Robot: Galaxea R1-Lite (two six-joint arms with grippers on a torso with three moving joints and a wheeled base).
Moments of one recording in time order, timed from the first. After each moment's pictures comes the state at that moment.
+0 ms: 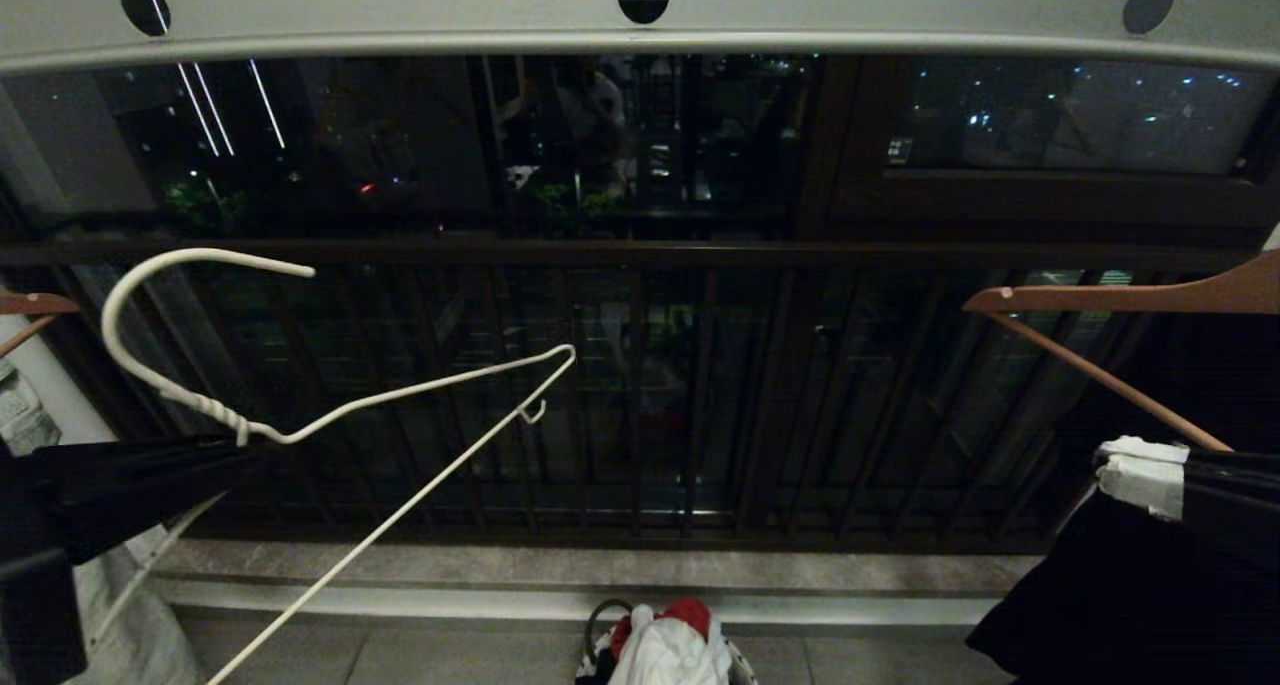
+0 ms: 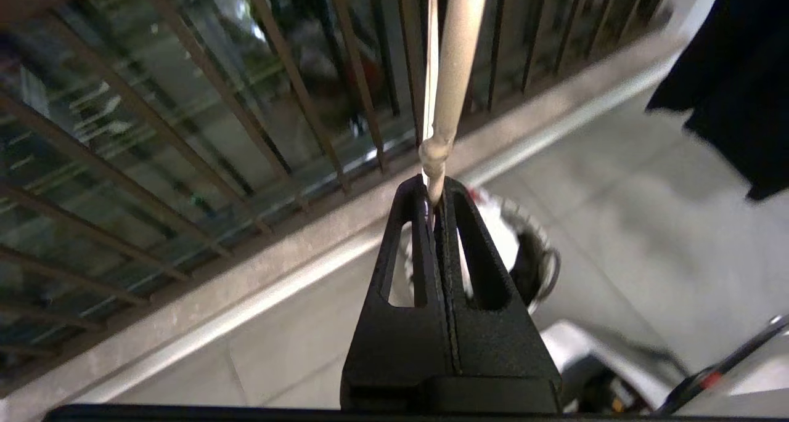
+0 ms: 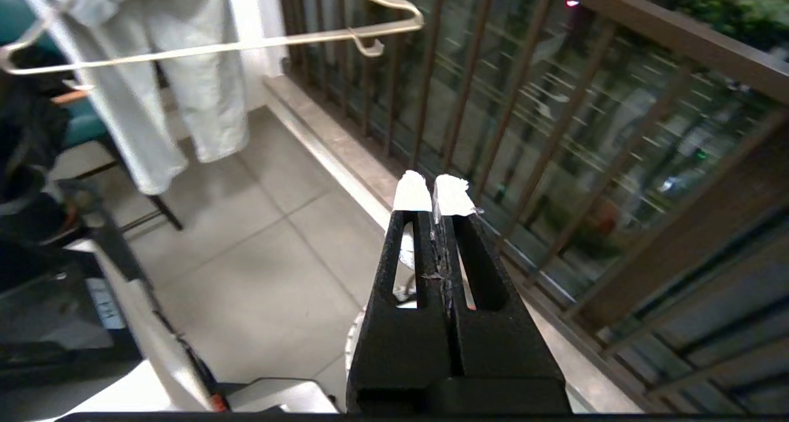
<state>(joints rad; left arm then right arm) -0.53 0.89 -0.87 0.21 0.01 0.14 0.84 0.94 -0.81 0.00 -0.04 -0.09</state>
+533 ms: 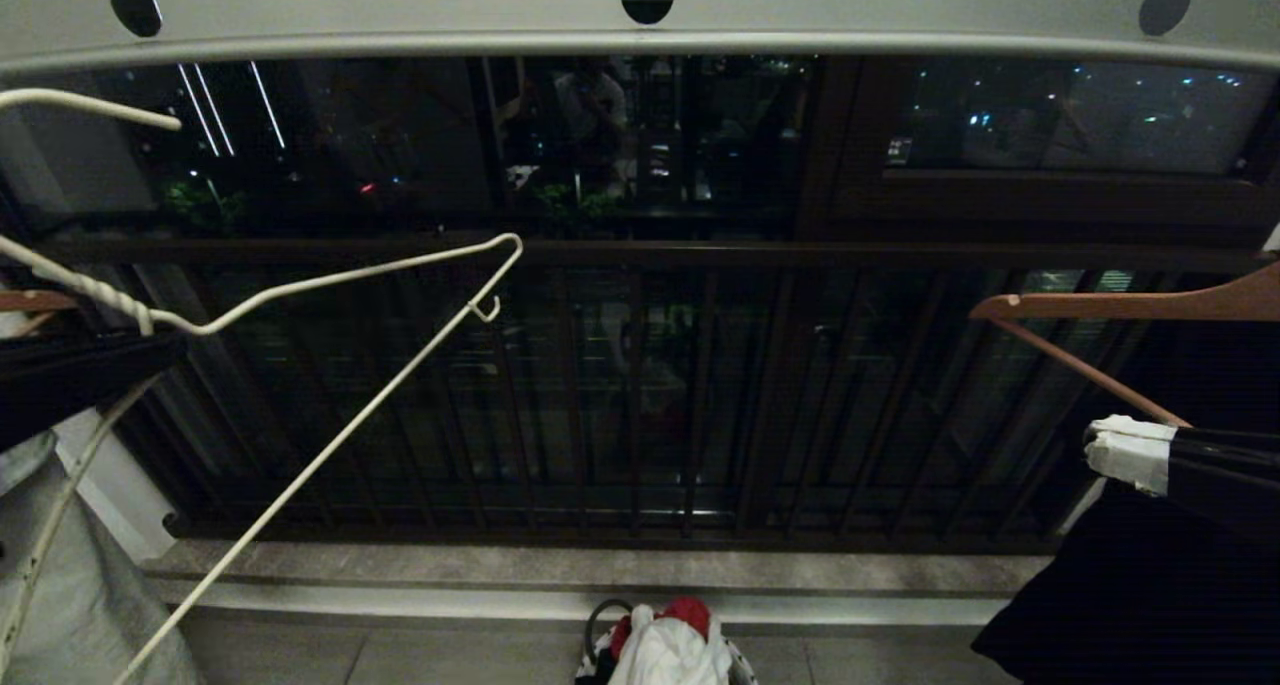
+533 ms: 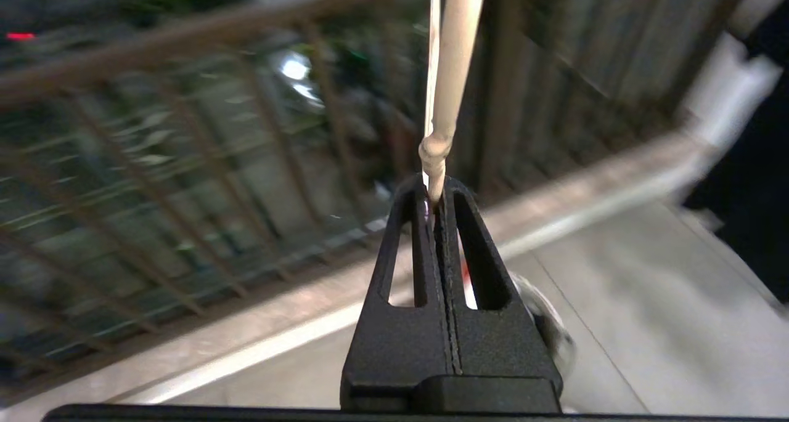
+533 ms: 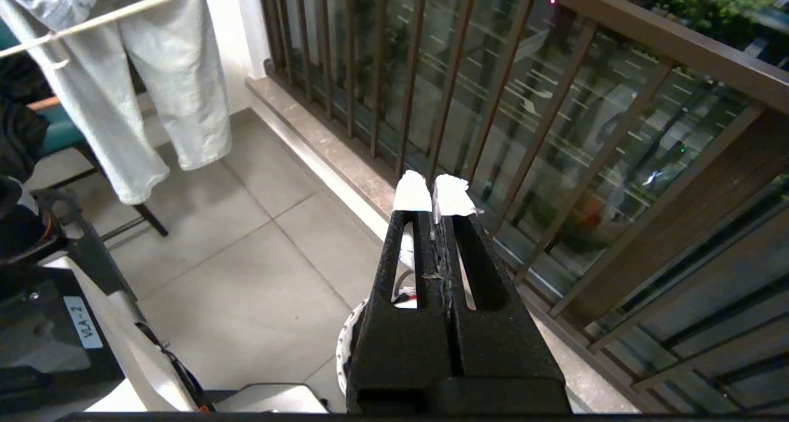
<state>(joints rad) -0.50 0.89 -0.93 0.13 0.10 0.10 0.84 0.96 -0.83 0.00 -0.07 -0.09</state>
